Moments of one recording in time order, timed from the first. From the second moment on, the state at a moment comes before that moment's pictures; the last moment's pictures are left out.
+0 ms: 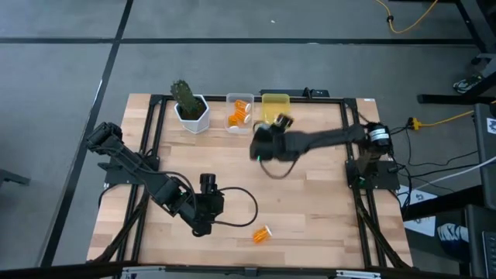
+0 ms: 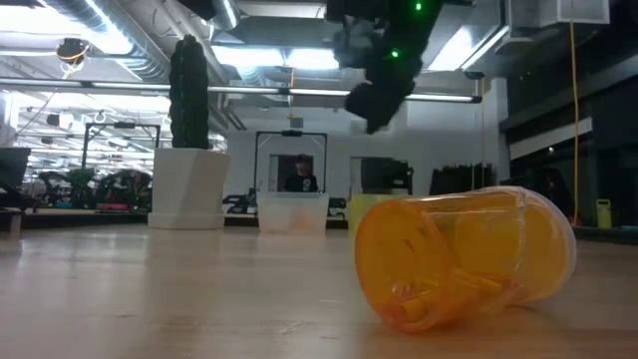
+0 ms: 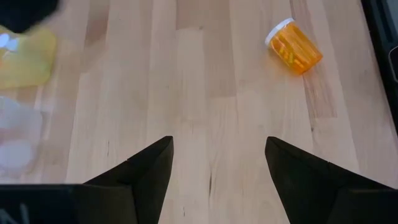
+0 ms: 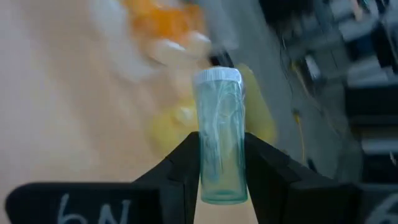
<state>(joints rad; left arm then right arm) -0.61 1.57 1.34 -0.85 -0.50 -0.44 0.03 1.86 1.49 -0.91 0.90 0.28</state>
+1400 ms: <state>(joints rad) -0.61 1.57 1.34 -0.82 -0.53 -0.58 -0.09 1.41 1.40 -1.24 0.31 0.38</state>
